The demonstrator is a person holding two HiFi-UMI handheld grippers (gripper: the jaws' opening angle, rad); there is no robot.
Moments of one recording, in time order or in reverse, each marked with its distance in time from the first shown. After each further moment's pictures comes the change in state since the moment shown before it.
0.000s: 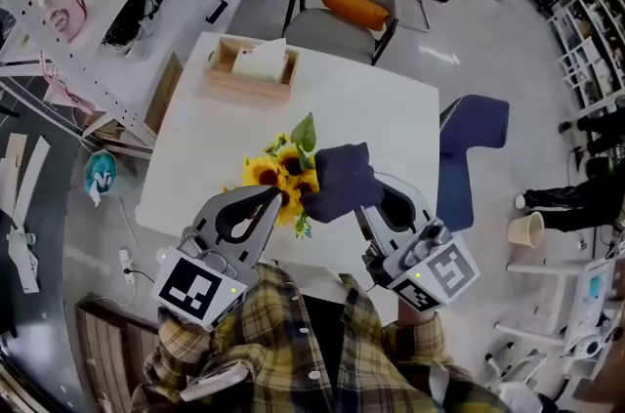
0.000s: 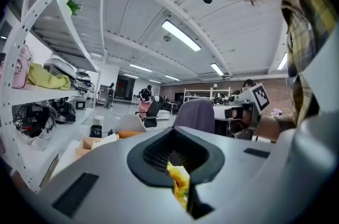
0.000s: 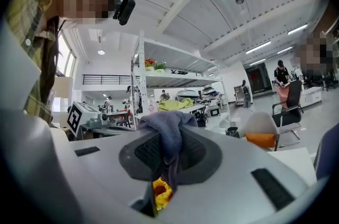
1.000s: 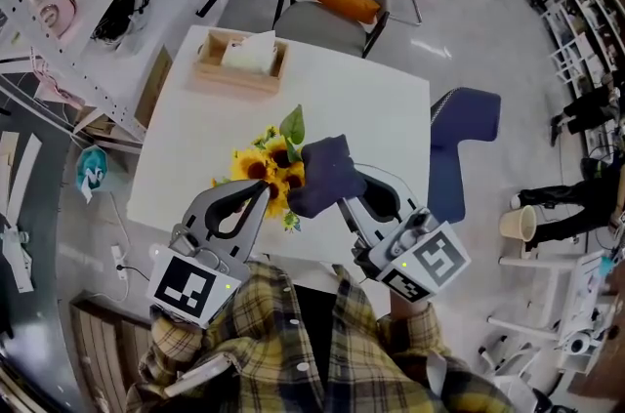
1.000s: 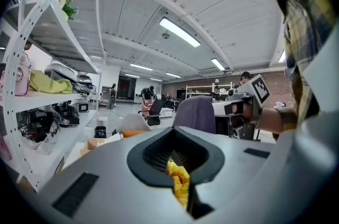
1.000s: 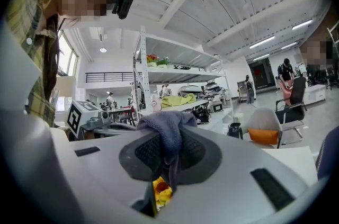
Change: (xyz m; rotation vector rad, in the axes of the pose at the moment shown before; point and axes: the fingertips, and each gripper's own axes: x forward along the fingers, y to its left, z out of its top) left arm 0.000 0.001 -0.002 0.010 0.014 0.048; right arm 0.008 0.006 -0.006 0.002 0.056 0.043
